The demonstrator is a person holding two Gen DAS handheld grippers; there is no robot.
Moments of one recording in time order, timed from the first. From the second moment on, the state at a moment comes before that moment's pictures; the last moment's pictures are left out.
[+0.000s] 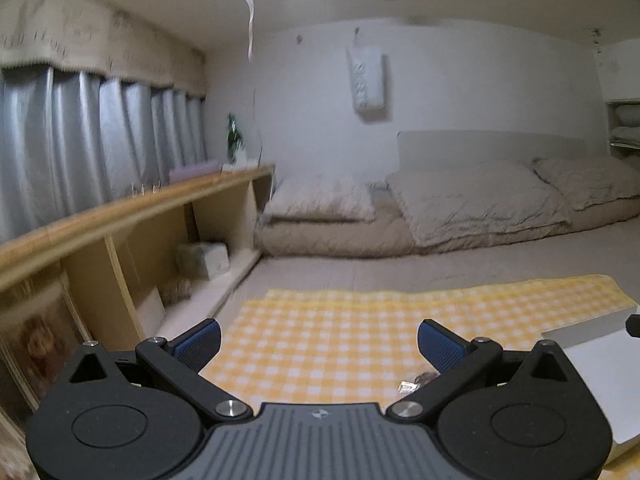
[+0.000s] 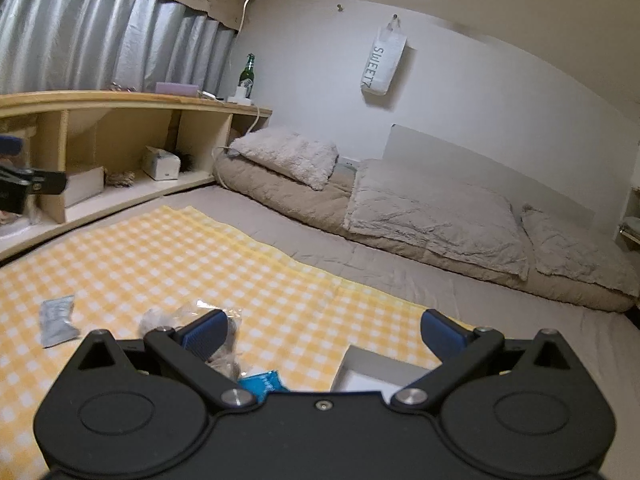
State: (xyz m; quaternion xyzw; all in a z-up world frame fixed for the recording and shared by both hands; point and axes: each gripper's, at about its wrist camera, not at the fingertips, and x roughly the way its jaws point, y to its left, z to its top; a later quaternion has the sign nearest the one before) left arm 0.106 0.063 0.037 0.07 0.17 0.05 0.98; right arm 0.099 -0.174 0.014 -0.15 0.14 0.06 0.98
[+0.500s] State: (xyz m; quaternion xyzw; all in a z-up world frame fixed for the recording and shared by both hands) left arm 0.164 0.132 -0.043 0.06 0.37 0.05 0.93; right arm 0.166 -0.173 -0.052 -0.15 0.28 0.10 0.94
